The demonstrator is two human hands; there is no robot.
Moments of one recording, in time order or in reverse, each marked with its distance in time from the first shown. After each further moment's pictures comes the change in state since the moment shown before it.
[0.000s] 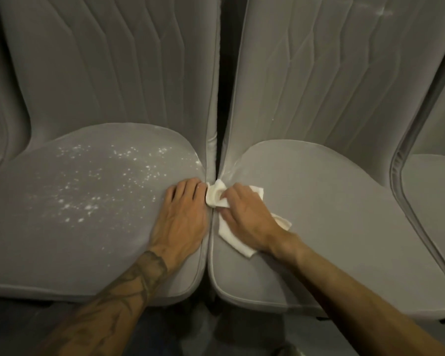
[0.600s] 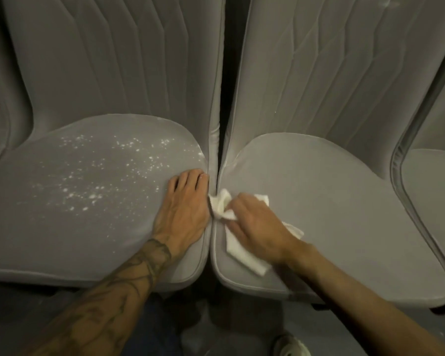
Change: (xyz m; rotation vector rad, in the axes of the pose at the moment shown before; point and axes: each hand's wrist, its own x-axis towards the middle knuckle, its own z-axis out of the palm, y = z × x) left_hand 0.000 -0.005 0.001 0.016 -0.035 -0.008; right_hand -0.034 -0.023 -0.024 0.038 -0.107 -0.048
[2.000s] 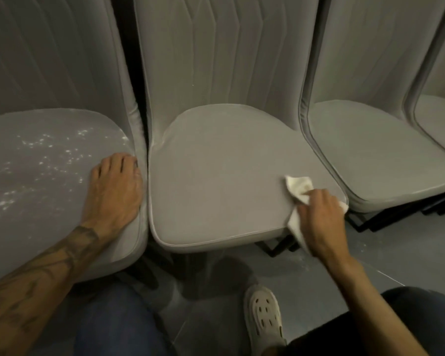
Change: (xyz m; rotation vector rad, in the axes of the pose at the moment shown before) left_hand 0.002 -0.005 0.026 -0.021 0.264 0.081; right_hand -0.225 0.065 -0.051 -0.350 0.423 0.809
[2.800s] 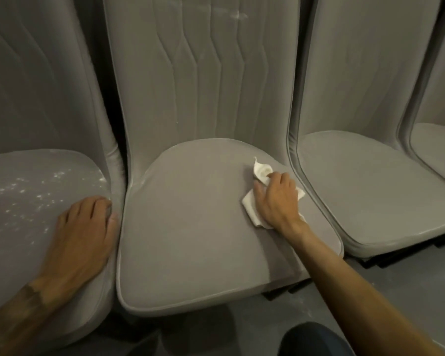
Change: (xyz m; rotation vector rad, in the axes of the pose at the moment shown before) left_hand 0.008 0.003 -0.012 0.002 -0.103 -0.030; right_hand 0.142 -0.031 0.054 0.075 -0.031 0.064
